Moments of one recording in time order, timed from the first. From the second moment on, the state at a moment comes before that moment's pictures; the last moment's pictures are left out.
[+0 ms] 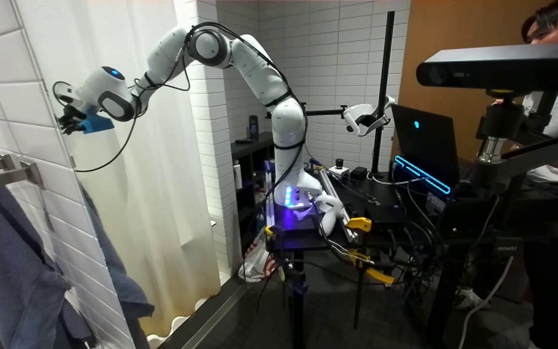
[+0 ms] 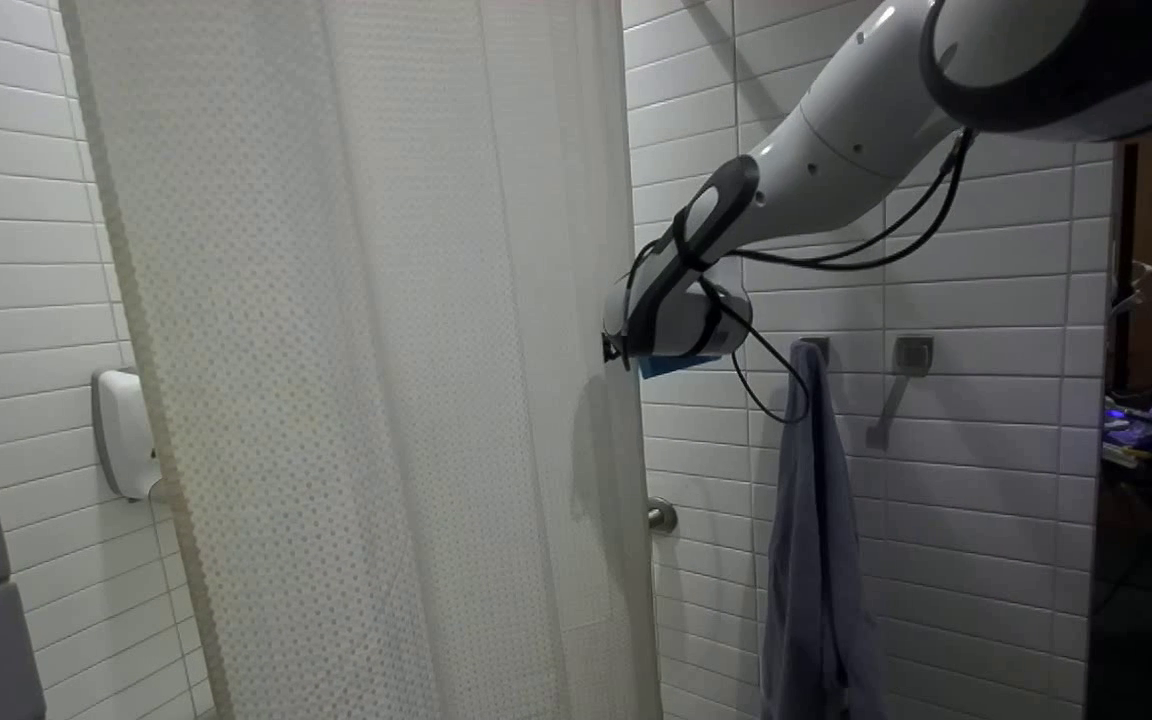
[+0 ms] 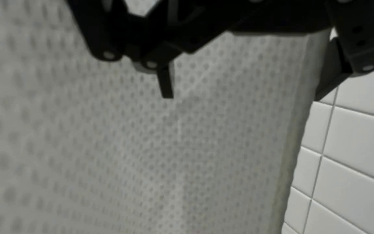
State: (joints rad) arm 0.09 0.56 -0.07 -1.66 0.18 3.15 -0.23
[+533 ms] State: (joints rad) arm -0.01 0.67 -0.05 -1.51 -0.05 3.20 -0.22
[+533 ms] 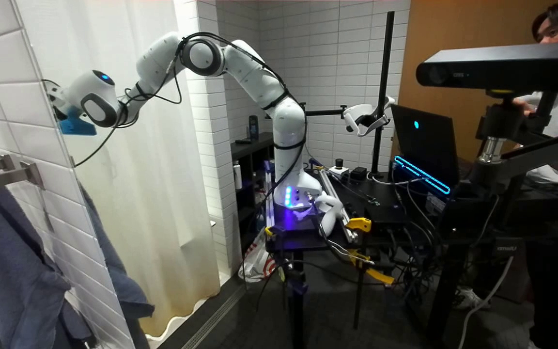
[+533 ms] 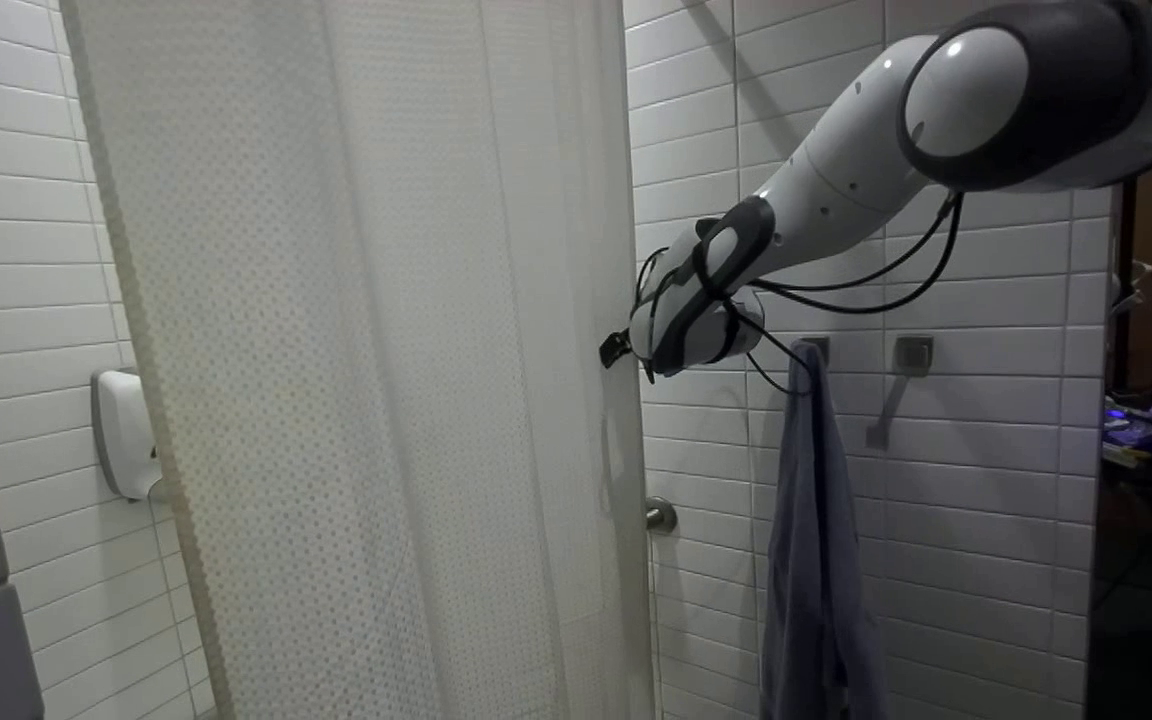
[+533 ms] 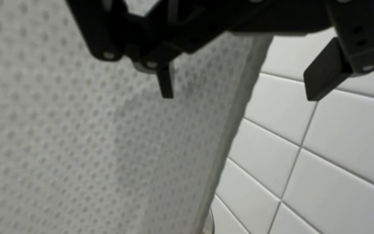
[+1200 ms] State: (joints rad) arm -0.42 0.67 0.44 -1.37 0.23 2.52 -0.54
